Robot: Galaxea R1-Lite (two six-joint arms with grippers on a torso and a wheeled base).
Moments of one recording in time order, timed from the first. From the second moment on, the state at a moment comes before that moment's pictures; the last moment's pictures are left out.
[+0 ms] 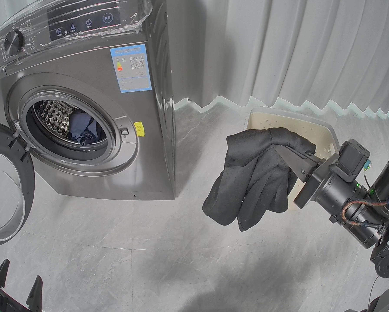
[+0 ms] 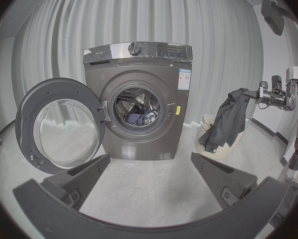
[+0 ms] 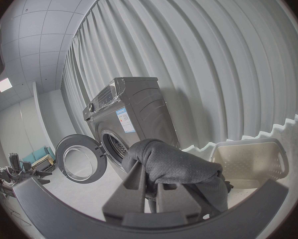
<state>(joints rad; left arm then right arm) 0.00 0.02 -0.02 0.01 0.00 -0.02 0.72 1.56 -0.42 -1.37 -0.09 0.13</state>
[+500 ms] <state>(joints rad) 0.00 0.02 -0.02 0.01 0.00 -0.02 0.72 1.56 -0.42 -1.37 -0.09 0.13</state>
